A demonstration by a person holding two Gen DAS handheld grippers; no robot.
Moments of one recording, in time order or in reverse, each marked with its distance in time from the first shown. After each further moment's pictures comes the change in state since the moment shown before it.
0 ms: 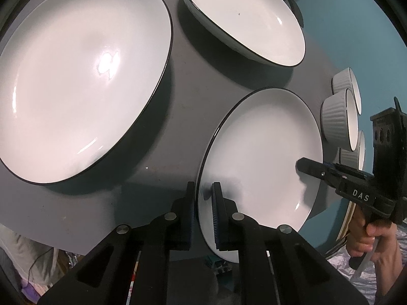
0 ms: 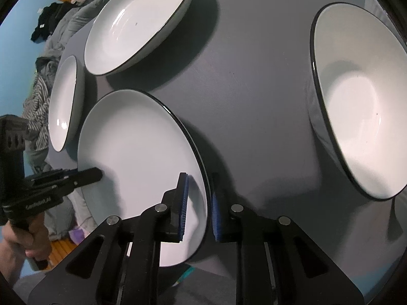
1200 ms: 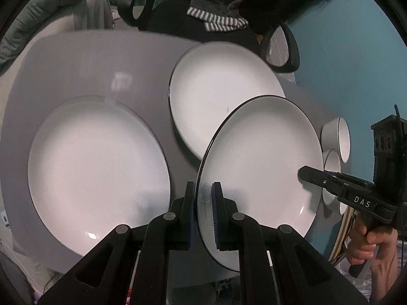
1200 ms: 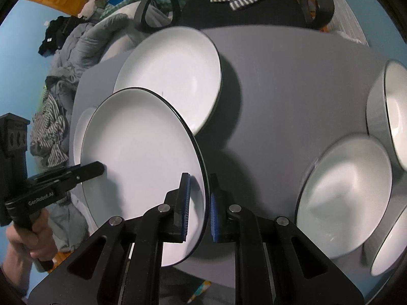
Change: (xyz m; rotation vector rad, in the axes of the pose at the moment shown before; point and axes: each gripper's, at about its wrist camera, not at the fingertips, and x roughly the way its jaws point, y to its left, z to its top) left arm -0.071 -0.010 0.087 0.020 -0.112 0.040; right arm -0.040 0.020 0.070 0.007 -0.071 0.026
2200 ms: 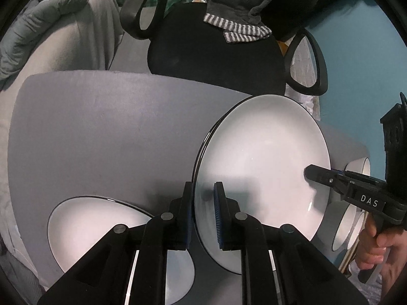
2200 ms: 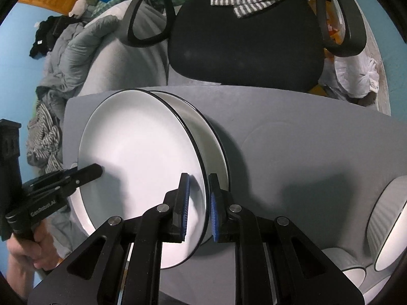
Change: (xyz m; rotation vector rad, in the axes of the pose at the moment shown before) left arm 0.027 0.011 0.082 -0.026 0.032 0.102; right arm 0.027 0.000 0.101 0.001 0.076 -0.019
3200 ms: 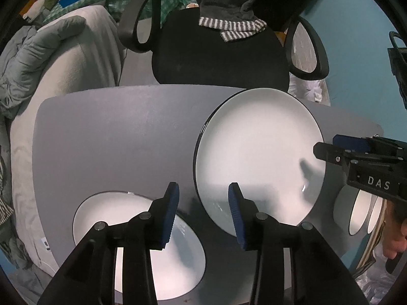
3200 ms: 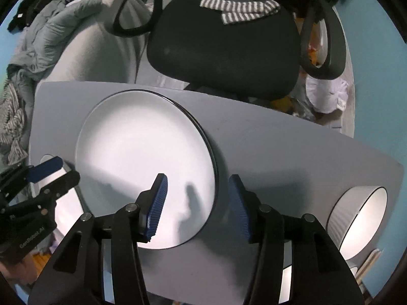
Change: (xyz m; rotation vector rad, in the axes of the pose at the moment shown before) left arm -0.019 -0.021 -0.011 0.105 -0.011 0.121; right arm -0.013 0.029 0.011 -0.090 0.030 -0.259
